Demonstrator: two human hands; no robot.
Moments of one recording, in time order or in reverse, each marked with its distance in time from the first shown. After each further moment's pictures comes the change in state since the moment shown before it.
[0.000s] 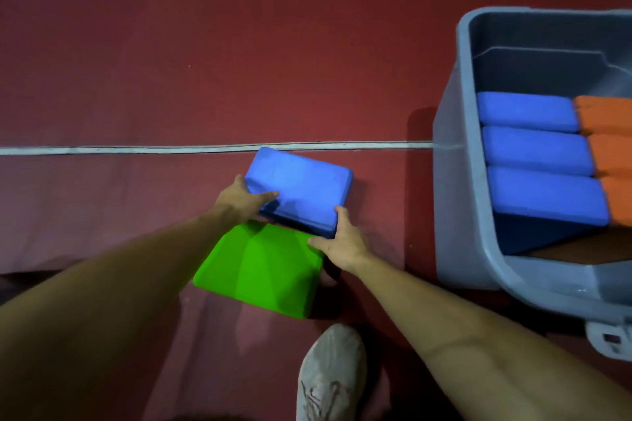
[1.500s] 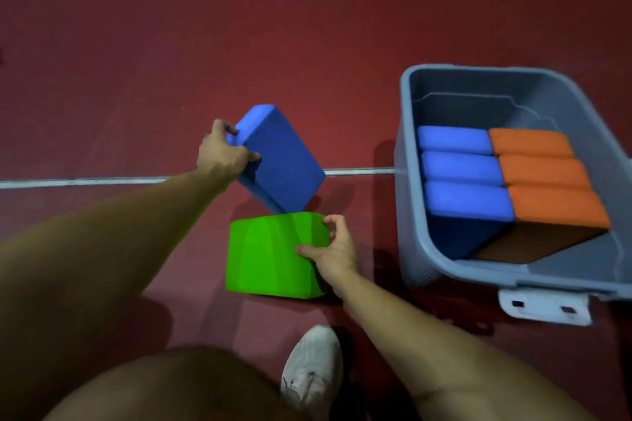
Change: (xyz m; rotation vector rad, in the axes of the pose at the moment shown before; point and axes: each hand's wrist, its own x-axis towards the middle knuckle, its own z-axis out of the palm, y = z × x) left_hand -0.064 0.102 -0.078 -0.232 0.338 0.196; right_hand -0.055 -0.005 -0.003 0.497 0.306 -0.056
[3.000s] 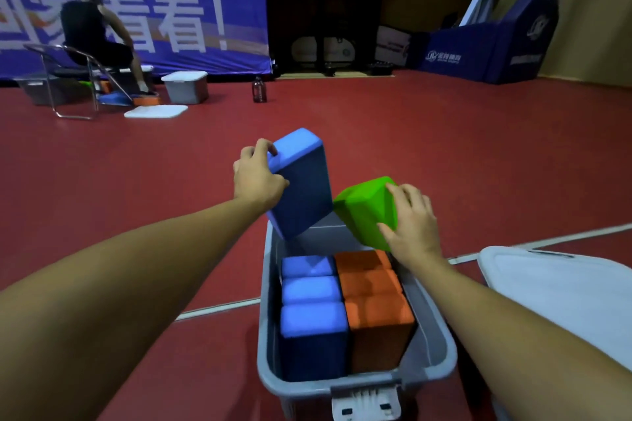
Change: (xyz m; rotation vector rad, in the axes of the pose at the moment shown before) left_hand -0.168 0.358 0.067 -0.085 0.069 0.726; right_hand -0.018 -0.207 -0.447 -0.817 0.761 -0.777
